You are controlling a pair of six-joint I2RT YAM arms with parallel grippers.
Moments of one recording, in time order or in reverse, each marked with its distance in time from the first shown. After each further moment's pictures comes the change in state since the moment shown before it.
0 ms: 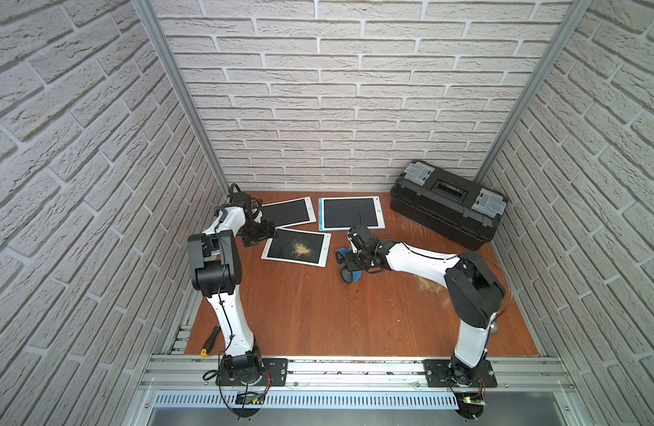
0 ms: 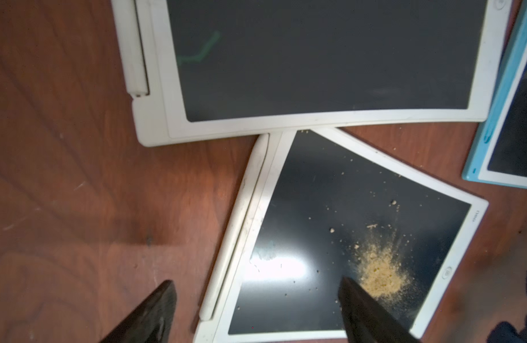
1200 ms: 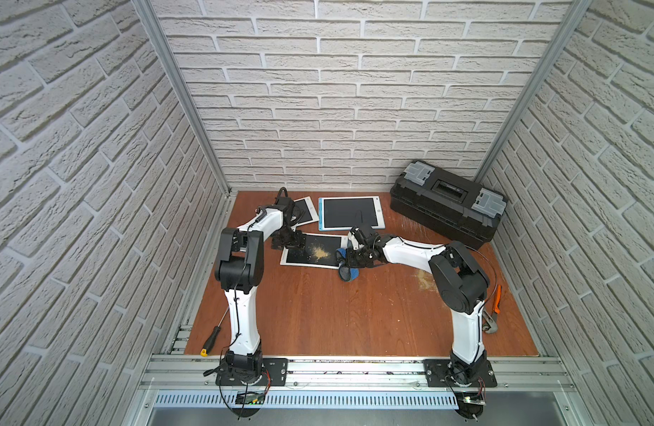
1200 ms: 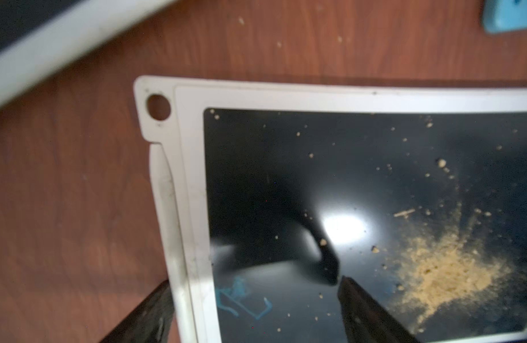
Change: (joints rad) left arm -0.340 0.015 -0.066 -0.026 -0.185 0.010; right arm -0.082 0.065 -0.026 0.043 -0.185 0.014
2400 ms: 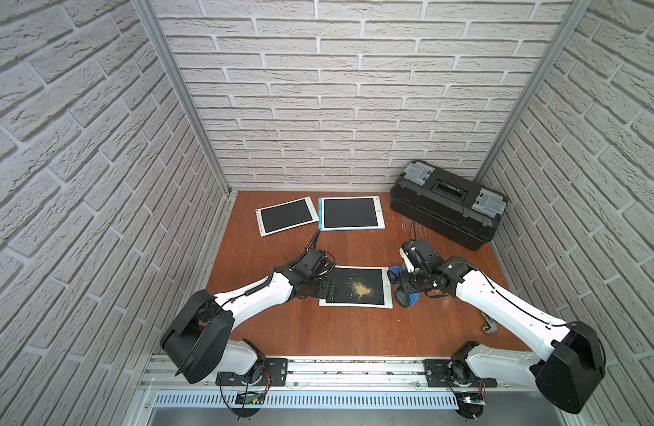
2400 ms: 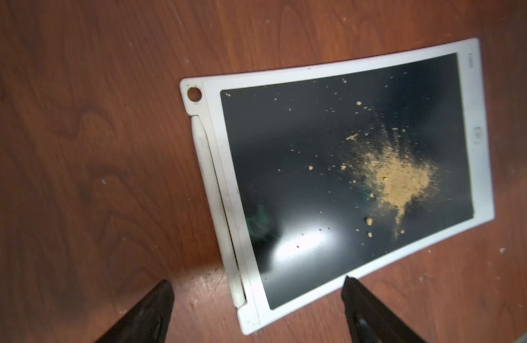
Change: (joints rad) left arm -0.488 -0.635 -0.748 0.440 -0.055 -0.369; right arm -0.066 -0.813 -0.354 -0.503 0.285 -0.161
